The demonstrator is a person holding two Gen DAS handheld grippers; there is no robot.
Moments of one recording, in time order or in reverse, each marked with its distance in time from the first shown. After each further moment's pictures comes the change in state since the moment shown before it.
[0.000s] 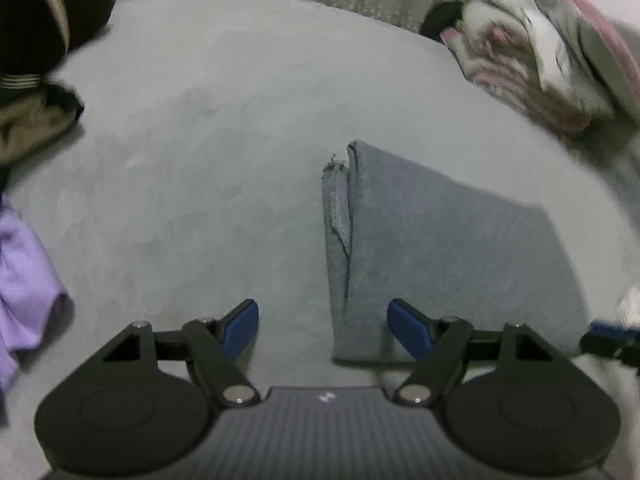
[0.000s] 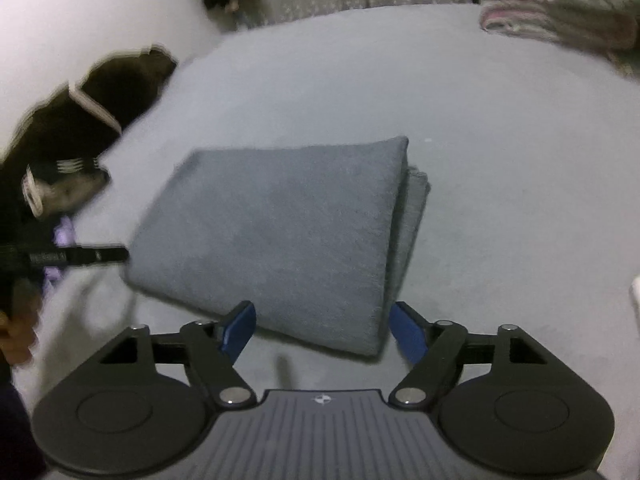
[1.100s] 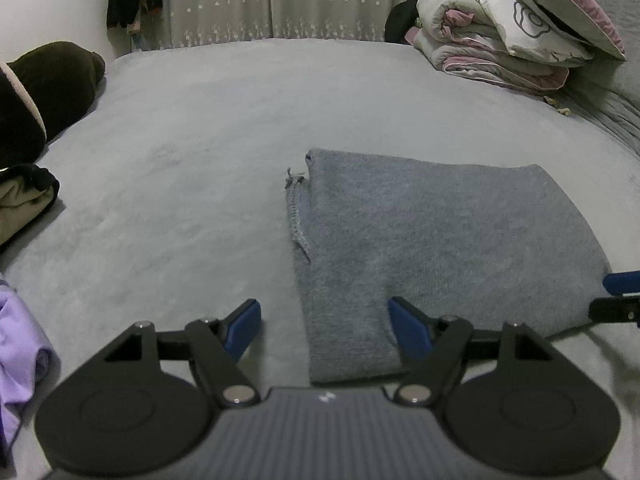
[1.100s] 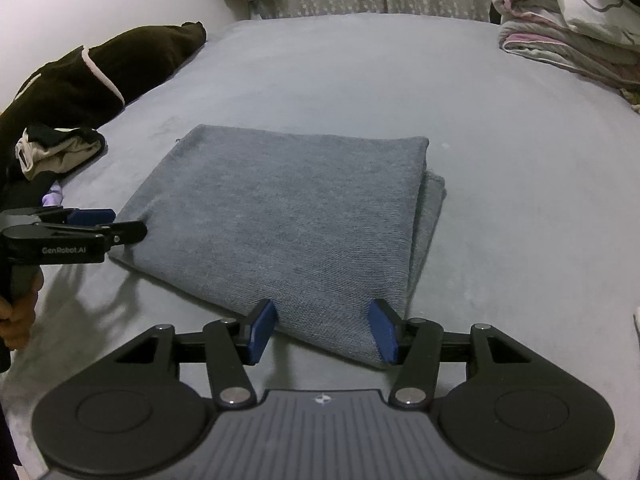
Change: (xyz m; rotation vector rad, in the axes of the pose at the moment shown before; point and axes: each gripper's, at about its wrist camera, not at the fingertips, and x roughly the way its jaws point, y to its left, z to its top) left arm 0.018 -0.044 -0.024 0.299 -0.116 0.119; right arm 0.015 0.020 -0.008 -0.153 0.008 -0.059
